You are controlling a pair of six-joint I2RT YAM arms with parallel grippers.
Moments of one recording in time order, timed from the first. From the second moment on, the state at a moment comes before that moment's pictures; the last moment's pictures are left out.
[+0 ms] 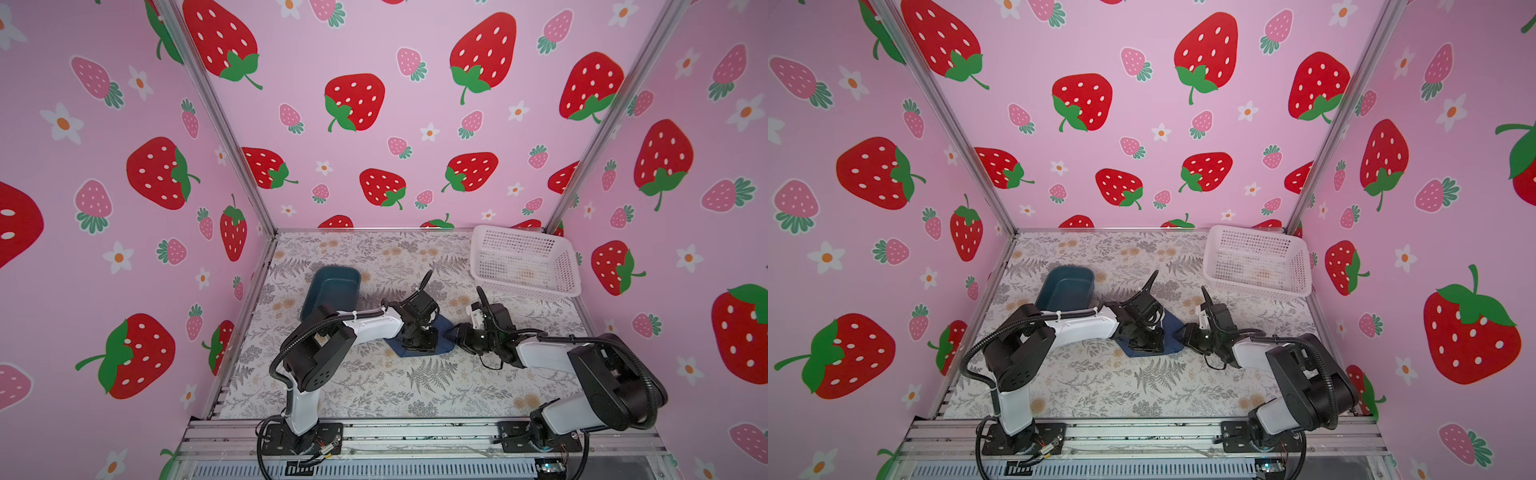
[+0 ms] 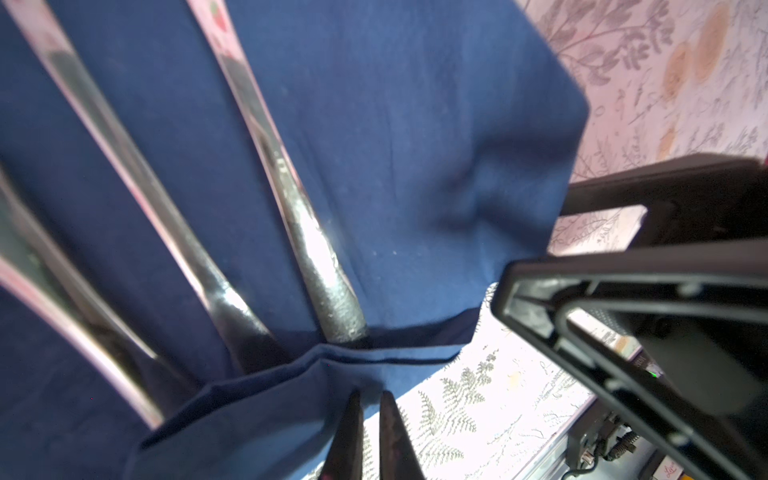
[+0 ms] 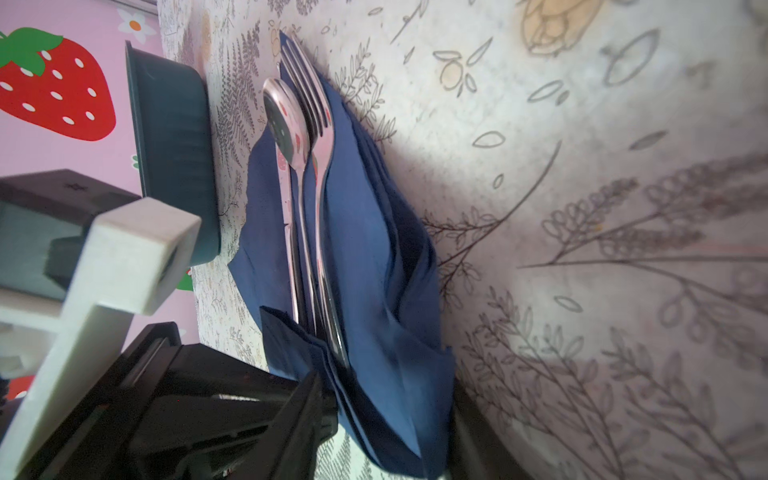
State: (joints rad) left arm -0.84 1.91 1.18 -0.44 0.36 -0.63; right arm 0.53 1.48 0.42 0.27 -0.51 0.82
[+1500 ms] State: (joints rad) left arm -0.84 1.91 1.18 -0.44 0.36 -0.63; right arm 0.40 1.52 0.33 0.46 -0.64 0.77
